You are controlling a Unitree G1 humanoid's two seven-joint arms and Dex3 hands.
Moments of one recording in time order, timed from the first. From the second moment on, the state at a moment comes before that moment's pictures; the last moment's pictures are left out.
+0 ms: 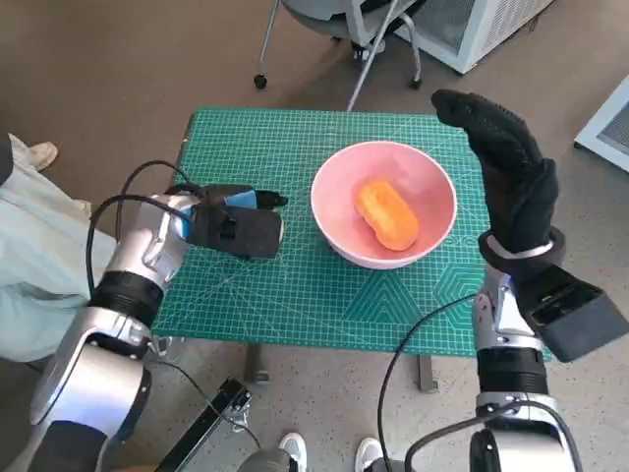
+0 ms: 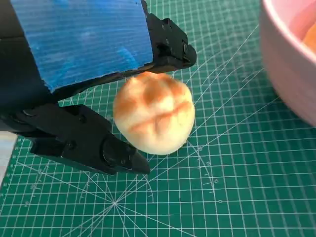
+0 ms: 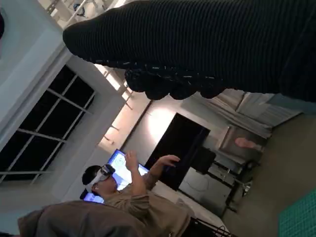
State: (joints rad) left arm -1.05 0.42 -0.48 1.12 0.60 -0.18 -0.52; right arm -0.75 -0.15 -0.15 0.65 0.27 -0.91 0.47
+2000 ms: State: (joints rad) left arm -1.15 0.31 -0.33 0.79 0.35 -0.31 -0.57; right arm -0.75 -0.15 -0.15 0.64 0.27 -0.91 0.47
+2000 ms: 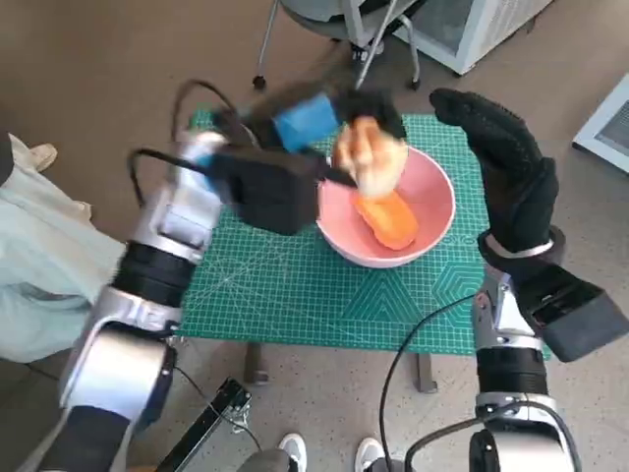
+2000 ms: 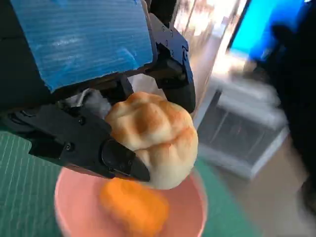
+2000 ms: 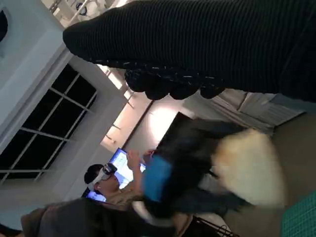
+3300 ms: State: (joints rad) left arm -0.88 0.12 0.08 0.49 -0.17 -0.48 -0.36; right arm -0.78 -0.15 -0.19 0.50 0.15 -0.83 0.20
